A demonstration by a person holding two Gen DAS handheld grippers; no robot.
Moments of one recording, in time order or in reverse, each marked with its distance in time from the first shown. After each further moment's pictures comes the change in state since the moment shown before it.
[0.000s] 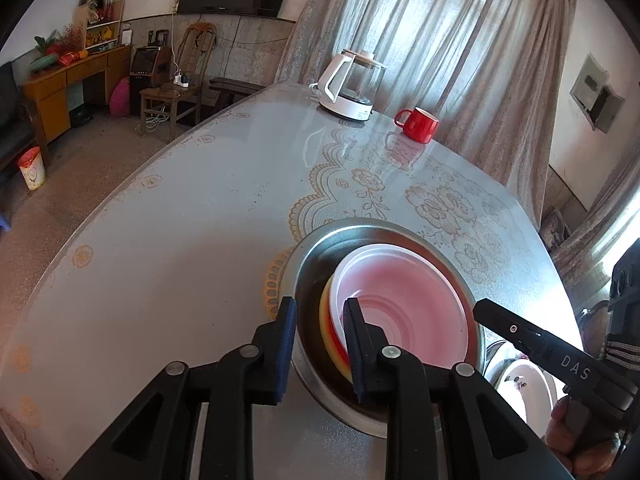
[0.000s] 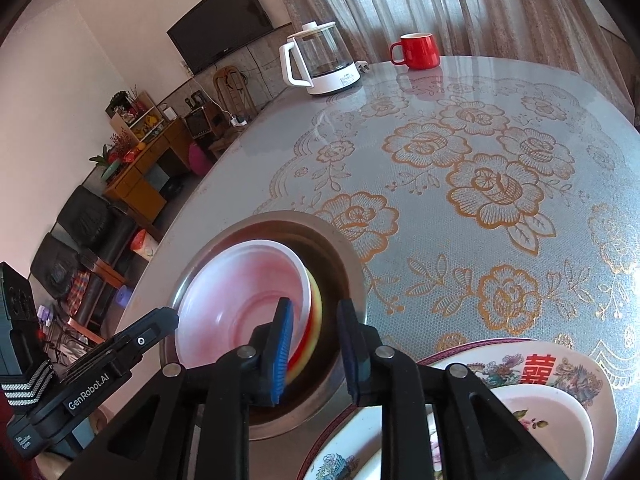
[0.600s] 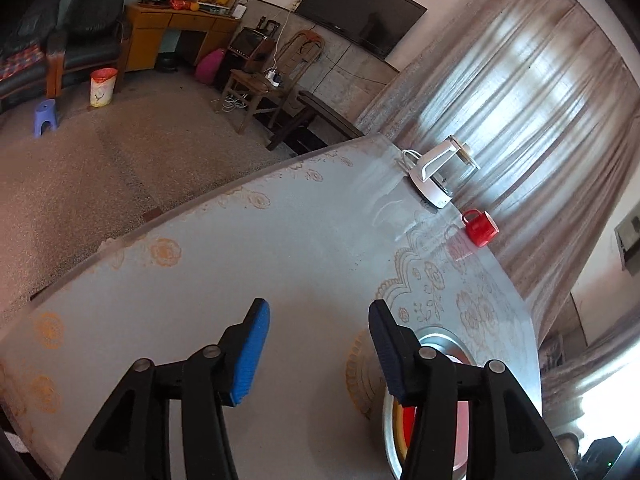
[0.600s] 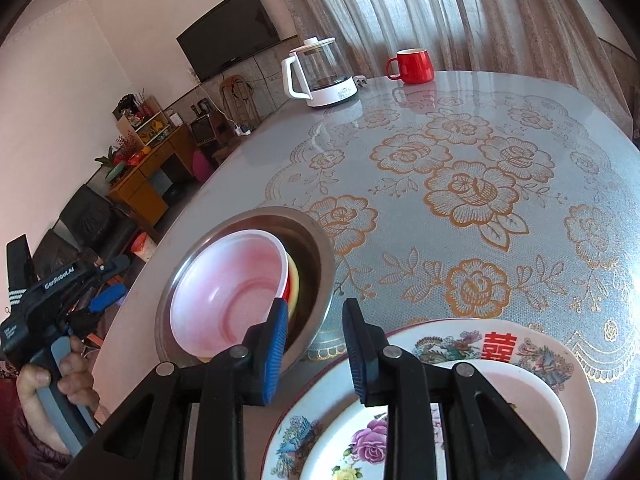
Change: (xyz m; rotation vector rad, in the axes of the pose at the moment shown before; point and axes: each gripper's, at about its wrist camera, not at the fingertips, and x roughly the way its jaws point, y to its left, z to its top) left arm -0.021 0.091 0.020 -0.388 -0.127 0.070; right arm -0.026 -0.018 -0.020 -0.033 -0.040 0.009
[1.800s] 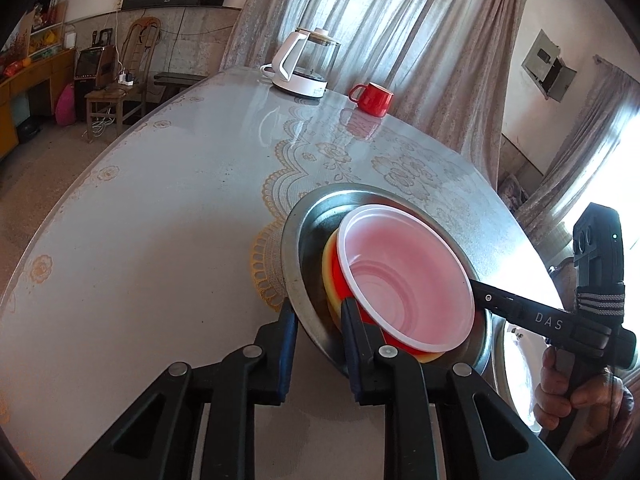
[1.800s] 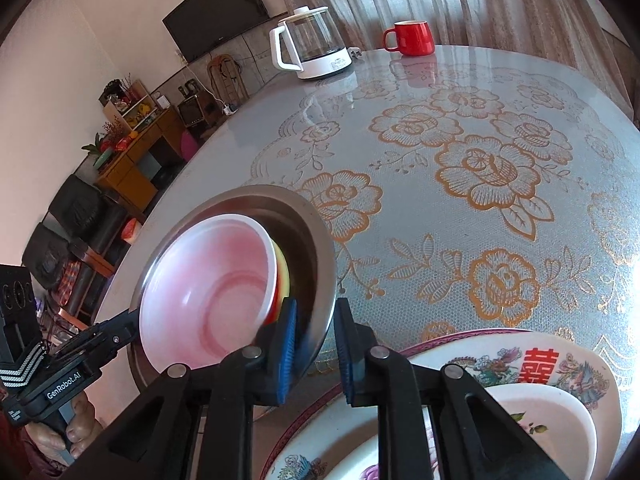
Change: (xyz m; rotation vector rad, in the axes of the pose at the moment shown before) left arm 0.026 -0.048 -0.058 0.501 0.219 -0.241; right arm 0.049 0.006 0.009 0.014 0.089 -0.041
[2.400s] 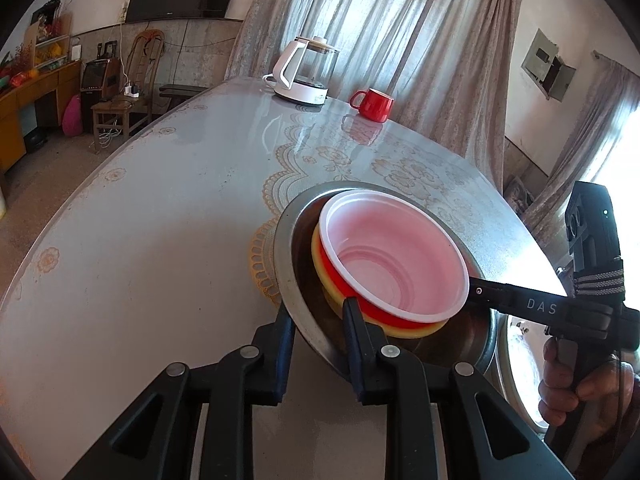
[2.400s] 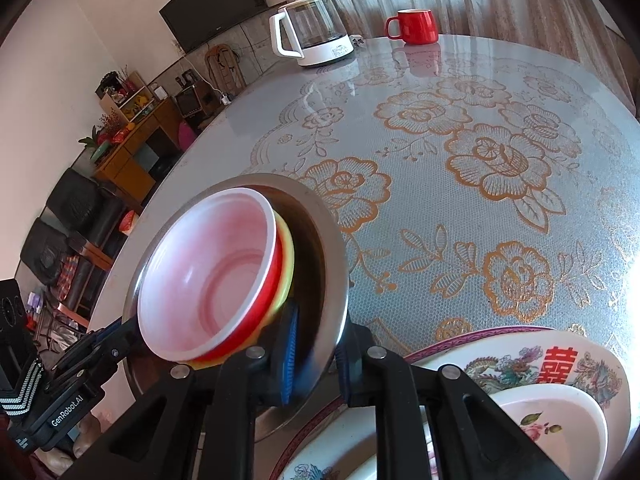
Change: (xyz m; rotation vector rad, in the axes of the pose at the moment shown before) left arm 0.000 -0.006 -0.011 0.019 -0.041 0.032; right arm 0.007 0.004 0.000 0.006 0.042 0.004
